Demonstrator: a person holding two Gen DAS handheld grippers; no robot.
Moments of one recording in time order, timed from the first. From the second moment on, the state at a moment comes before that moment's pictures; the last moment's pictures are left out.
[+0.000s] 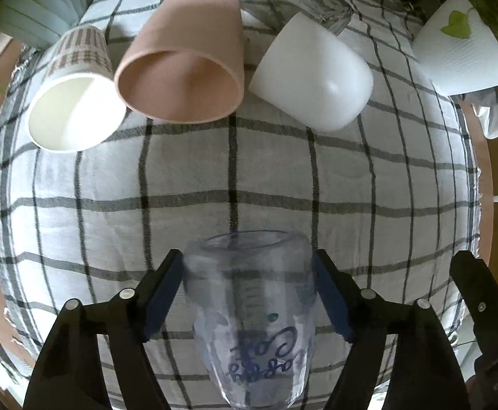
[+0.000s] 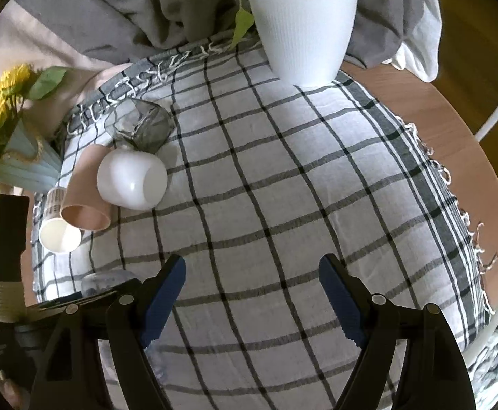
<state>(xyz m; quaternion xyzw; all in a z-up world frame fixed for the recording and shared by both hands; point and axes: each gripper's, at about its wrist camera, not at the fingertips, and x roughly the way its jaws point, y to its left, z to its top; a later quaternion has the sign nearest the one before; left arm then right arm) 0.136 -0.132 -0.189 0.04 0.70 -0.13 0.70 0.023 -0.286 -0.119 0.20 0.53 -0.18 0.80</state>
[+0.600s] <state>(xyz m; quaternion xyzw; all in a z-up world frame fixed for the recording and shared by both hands) 0.109 -0.135 -0.127 0.04 0.63 -0.13 0.76 0.019 -0.295 -0.101 0.19 0.51 -0.16 0.83</state>
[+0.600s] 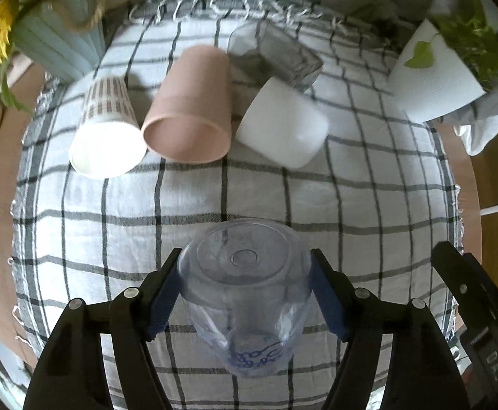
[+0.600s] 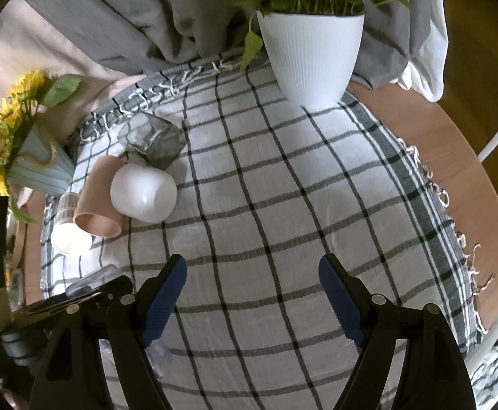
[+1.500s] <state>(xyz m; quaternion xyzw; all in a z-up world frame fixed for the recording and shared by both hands) 0.044 -0.148 -0.104 0.06 0.59 -0.16 0.79 -0.006 -0.300 -0.095 0.16 0.50 -0.17 0.83</state>
